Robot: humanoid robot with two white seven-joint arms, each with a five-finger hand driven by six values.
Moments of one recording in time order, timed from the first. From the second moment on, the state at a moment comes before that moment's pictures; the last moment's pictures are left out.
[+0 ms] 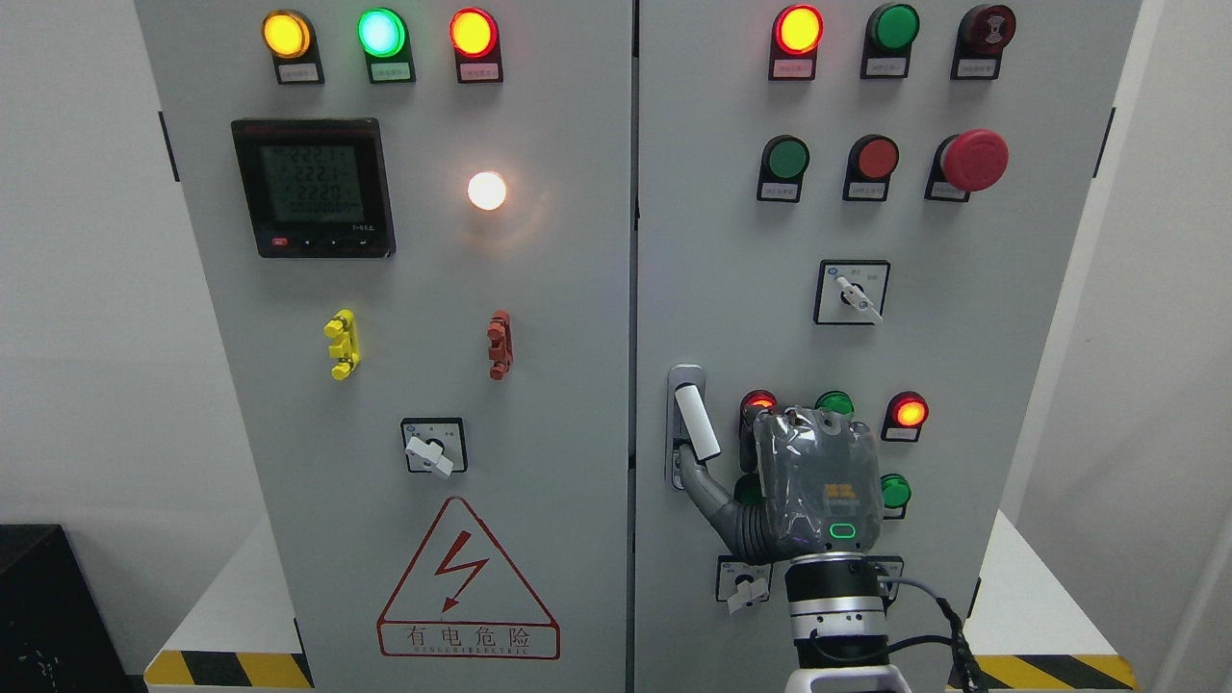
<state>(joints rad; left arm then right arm) -0.08 -0.11 0.00 0.00 0.08 -0.07 -0.06 -0.46 0.14 0.21 -1.74 1.41 0.18 -0.11</state>
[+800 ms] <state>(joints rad) -0.08 -0.11 0.00 0.00 0.08 -0.07 -0.06 -0.44 0.14 0.20 -1.76 1.41 0.18 -0.11</state>
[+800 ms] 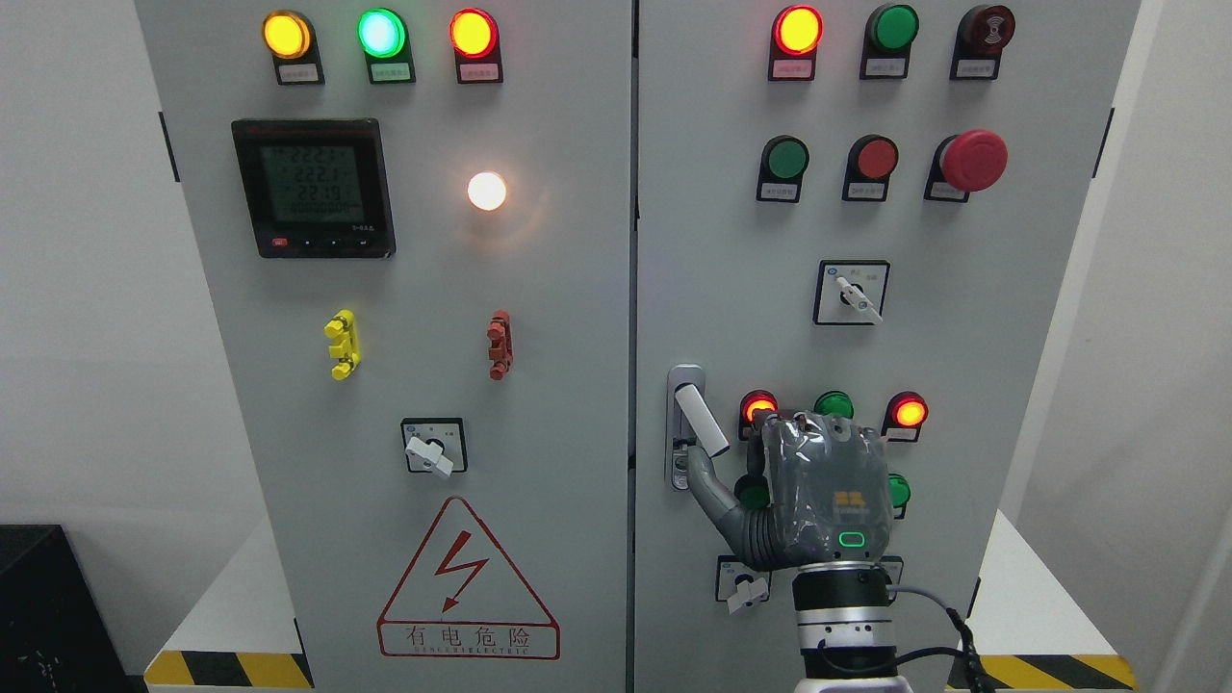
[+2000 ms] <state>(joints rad) -0.08 -0.11 0.00 0.00 0.08 -0.07 -0.06 -0.44 0.14 0.18 -1.77 1.42 0.18 -0.10</state>
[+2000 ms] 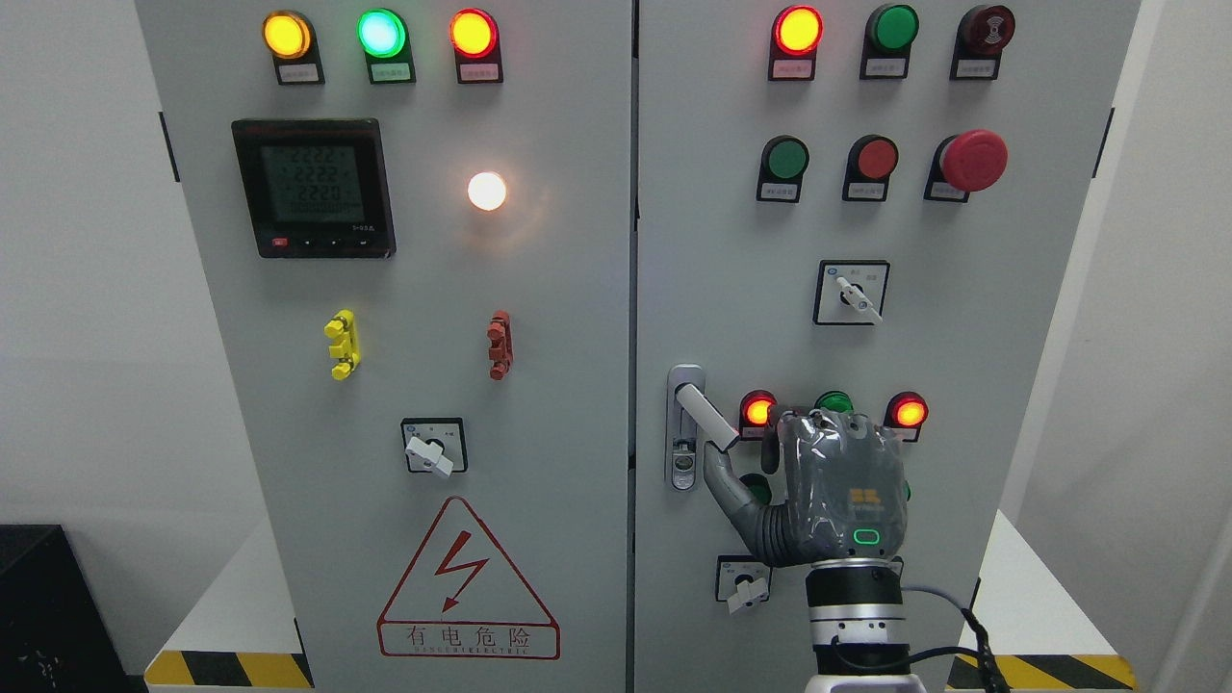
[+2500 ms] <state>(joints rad) -0.08 -0.11 0.00 0.00 0.08 -0.07 -0.06 -0.45 0.14 0.17 -1.77 1.42 0.18 -0.11</state>
